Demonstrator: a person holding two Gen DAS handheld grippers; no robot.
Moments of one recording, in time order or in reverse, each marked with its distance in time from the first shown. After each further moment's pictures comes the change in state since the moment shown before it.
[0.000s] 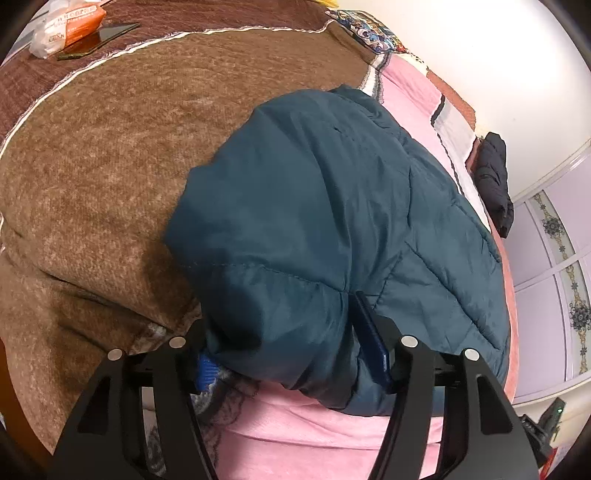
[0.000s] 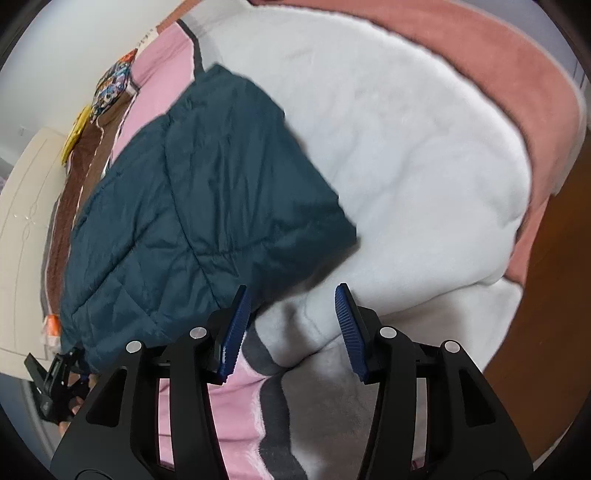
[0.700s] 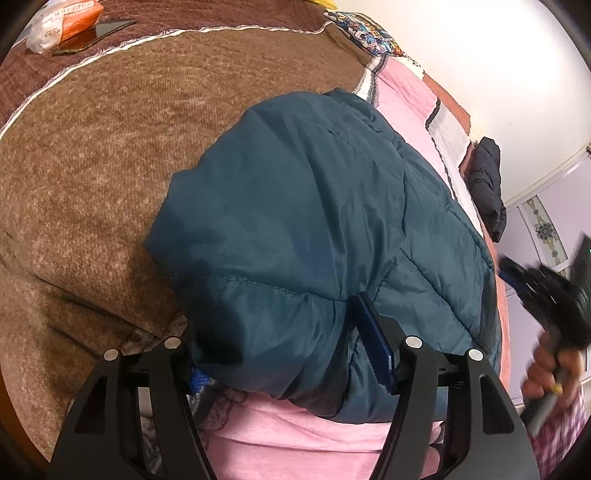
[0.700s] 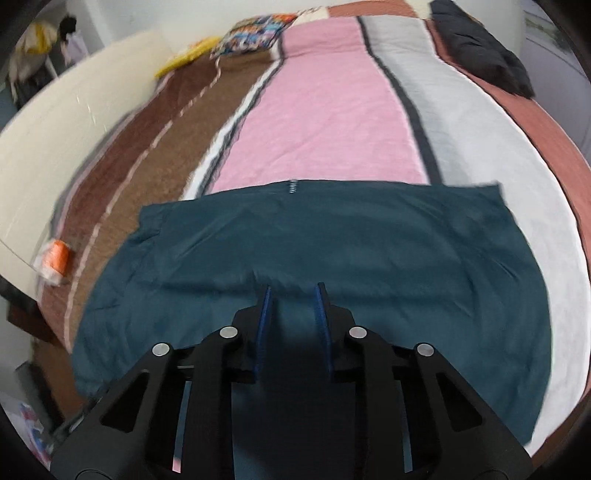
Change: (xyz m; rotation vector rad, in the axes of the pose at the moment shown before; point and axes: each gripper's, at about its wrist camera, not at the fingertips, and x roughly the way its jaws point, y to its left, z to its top) left arm 0.003 -0.002 0.005 -0.017 -0.002 -0.039; right arm 0.092 0.272 0.079 -0.557 -0.032 0.094
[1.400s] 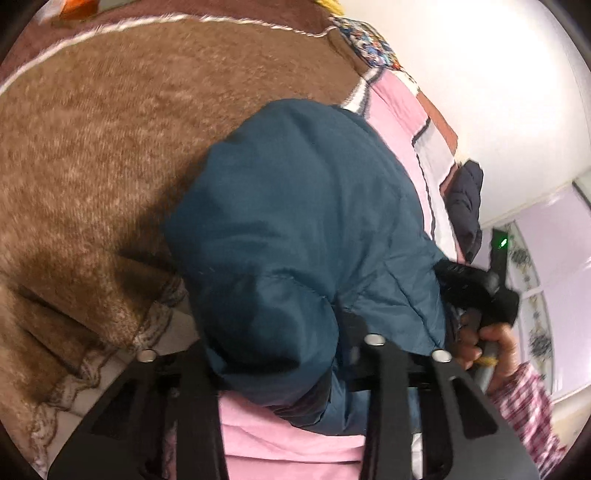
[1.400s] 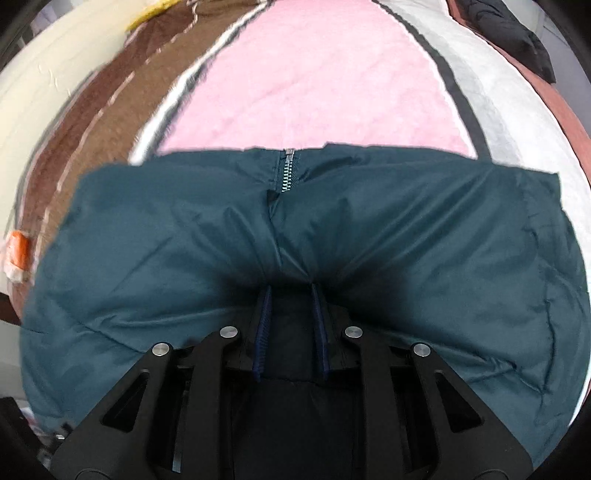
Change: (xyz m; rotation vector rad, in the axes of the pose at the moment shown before) left arm 0.005 0.000 0.009 -0.073 -0.006 -0.111; right arm 0.086 -0.004 0.024 0.024 0.178 -0.045
